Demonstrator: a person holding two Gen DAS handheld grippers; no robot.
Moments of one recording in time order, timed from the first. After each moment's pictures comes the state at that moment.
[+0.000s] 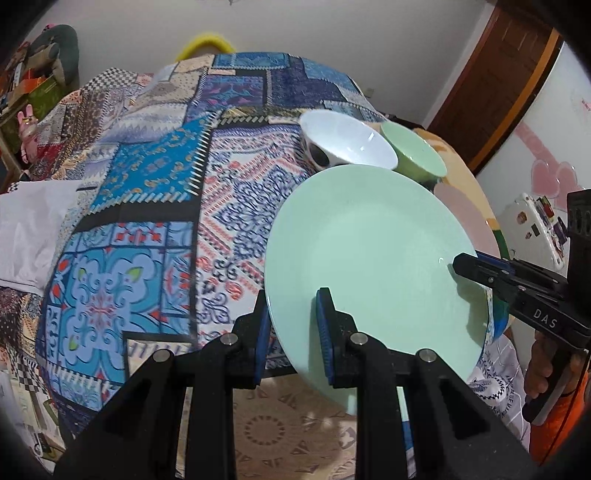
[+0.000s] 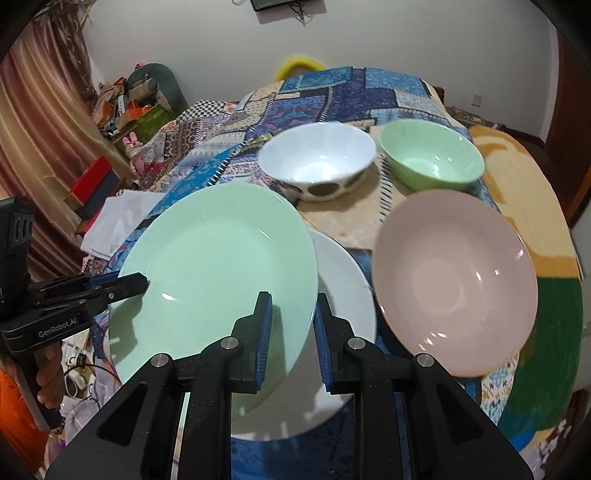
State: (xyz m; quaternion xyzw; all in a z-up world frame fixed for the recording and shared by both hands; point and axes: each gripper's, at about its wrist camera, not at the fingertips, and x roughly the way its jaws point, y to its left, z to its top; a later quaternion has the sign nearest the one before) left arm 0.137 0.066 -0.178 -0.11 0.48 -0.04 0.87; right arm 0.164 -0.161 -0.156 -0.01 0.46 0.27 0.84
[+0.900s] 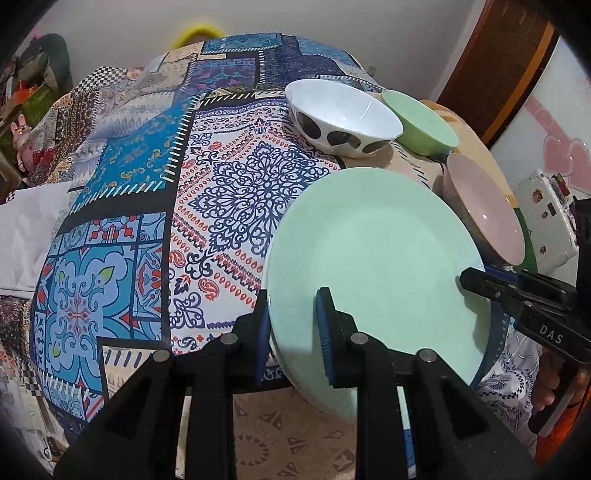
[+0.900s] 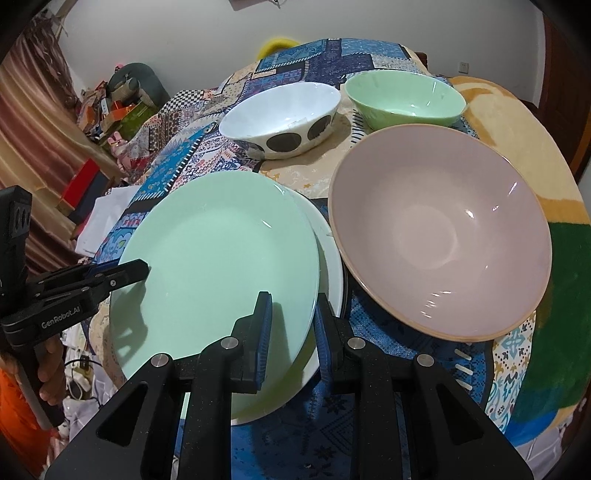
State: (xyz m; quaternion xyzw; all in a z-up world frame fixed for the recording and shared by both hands) left arm 0.158 0.043 -0.206 -0.07 0.51 -0.03 0.86; right arm 0.164 -0.183 -0.187 0.03 0.50 0.25 0.83
